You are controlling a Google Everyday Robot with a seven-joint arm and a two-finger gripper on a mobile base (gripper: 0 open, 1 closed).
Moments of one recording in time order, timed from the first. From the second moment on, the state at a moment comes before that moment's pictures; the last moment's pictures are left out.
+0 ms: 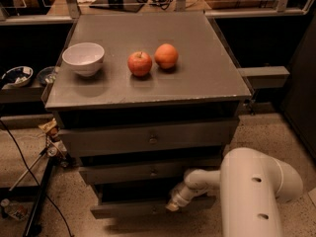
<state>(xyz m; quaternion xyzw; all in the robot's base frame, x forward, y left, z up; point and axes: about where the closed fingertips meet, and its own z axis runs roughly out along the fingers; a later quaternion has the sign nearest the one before) 0.527 -0.048 0.193 -0.58 0.78 0.22 0.12</state>
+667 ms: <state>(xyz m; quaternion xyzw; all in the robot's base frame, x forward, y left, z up) 0.520 -0.057 0.209 -0.58 0.77 0.22 0.15</state>
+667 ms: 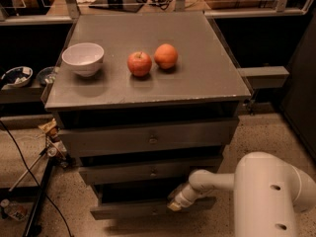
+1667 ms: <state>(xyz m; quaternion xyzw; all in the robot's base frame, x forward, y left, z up) 0.526 -0.061 0.217 -0.57 0.77 0.23 0.16</state>
